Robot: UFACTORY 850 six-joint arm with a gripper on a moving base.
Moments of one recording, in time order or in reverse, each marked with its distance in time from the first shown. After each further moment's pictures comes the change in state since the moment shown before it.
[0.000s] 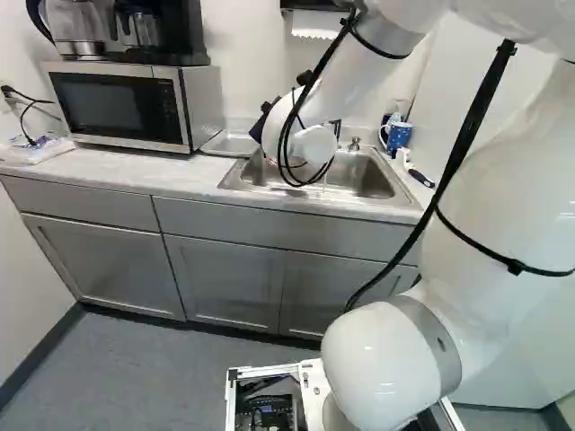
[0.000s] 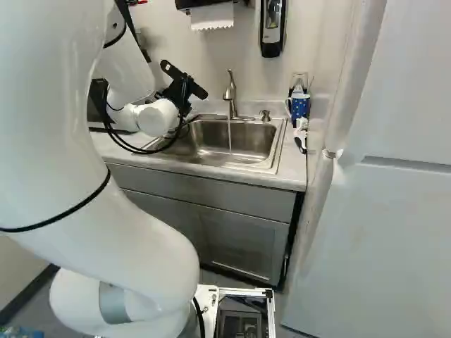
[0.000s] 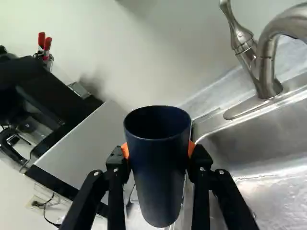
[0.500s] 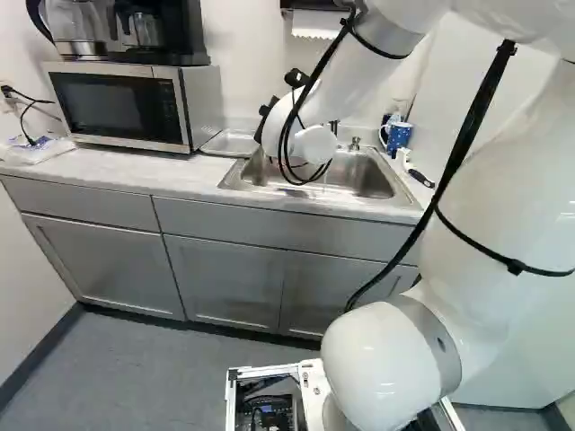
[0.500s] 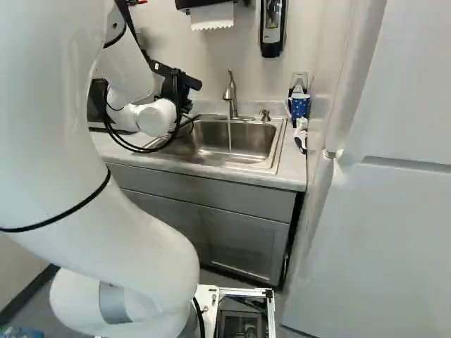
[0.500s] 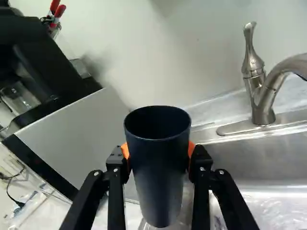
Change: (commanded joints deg) arm 0.0 0.0 0.0 0.0 0.0 -15.1
